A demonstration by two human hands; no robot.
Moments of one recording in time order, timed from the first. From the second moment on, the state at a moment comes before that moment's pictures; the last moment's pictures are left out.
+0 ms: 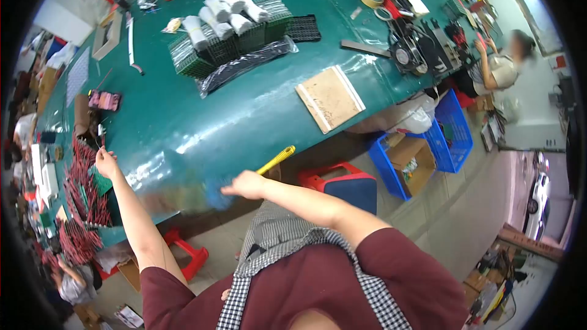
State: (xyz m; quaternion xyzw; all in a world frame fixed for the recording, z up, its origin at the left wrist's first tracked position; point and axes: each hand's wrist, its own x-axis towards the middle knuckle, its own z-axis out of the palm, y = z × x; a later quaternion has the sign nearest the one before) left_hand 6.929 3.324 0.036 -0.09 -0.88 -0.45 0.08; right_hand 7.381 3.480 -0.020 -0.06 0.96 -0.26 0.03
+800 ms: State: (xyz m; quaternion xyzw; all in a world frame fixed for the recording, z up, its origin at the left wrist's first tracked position) left_hand 7.346 3.577 -0.020 -0.44 -0.70 -0.28 -0.49; right_hand 7.609 3.640 0.086 0.57 0.80 -0.16 -0.11
